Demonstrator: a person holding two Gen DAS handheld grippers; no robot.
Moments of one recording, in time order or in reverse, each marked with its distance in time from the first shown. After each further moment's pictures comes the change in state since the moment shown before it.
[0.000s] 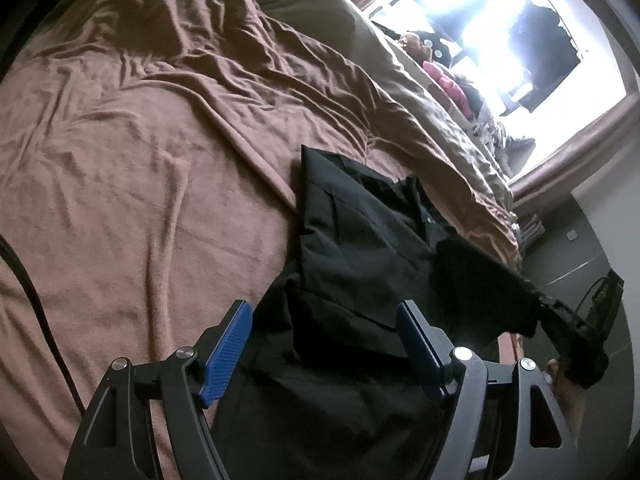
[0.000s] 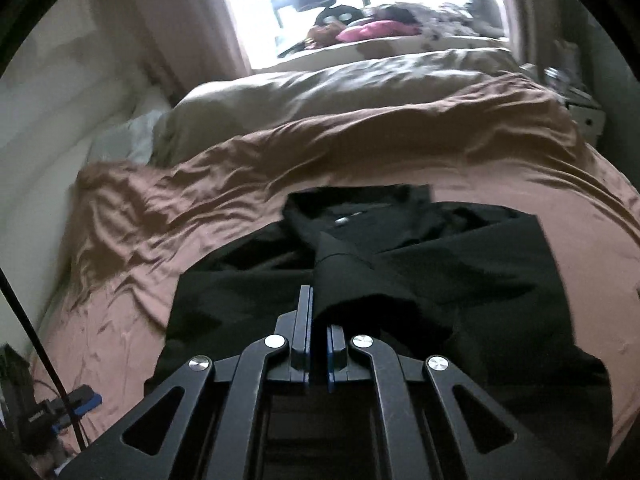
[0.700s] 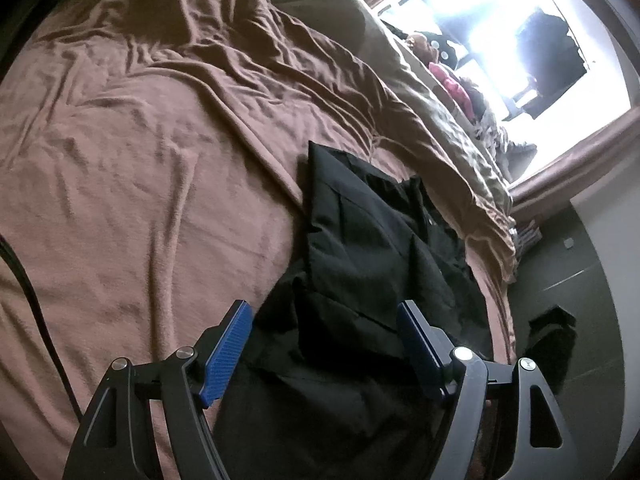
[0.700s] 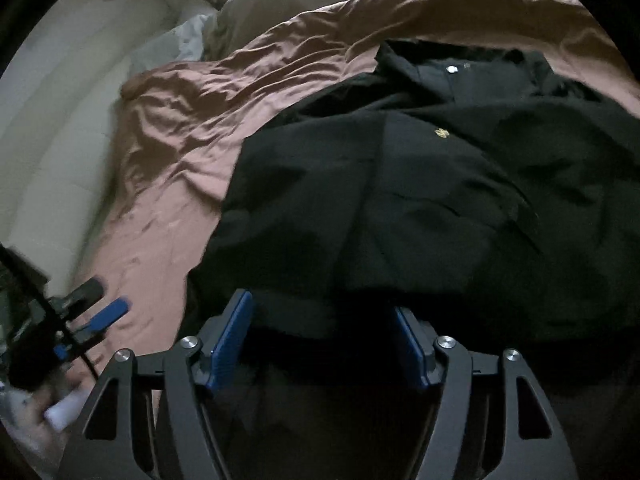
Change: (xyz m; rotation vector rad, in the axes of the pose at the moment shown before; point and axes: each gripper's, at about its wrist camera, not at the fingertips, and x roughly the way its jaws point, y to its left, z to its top) left arm 0.005 0.005 0.002 -0.025 0.017 -0.006; right arm 0.068 0.001 -0.043 0.025 0.321 0.259
